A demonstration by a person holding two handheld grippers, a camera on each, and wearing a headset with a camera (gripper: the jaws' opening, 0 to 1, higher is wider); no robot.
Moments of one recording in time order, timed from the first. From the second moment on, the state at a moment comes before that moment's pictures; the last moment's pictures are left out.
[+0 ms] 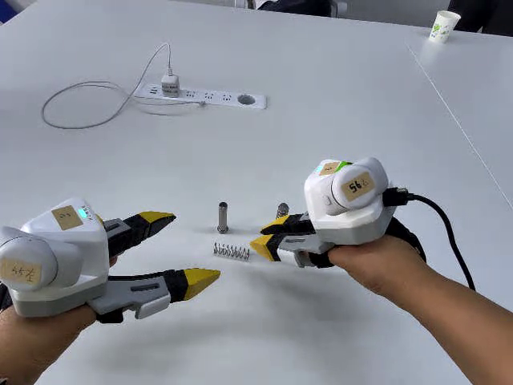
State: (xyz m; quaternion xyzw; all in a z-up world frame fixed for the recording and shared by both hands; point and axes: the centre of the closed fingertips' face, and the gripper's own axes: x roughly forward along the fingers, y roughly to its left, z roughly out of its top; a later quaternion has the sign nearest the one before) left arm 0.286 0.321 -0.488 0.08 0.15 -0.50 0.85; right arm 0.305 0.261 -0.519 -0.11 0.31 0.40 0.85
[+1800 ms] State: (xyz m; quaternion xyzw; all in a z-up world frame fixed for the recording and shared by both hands) left arm 0.282 0.319 -0.493 0.07 0.16 -0.50 0.85; right arm 0.314 0.302 -0.540 -0.23 0.33 0.47 0.79
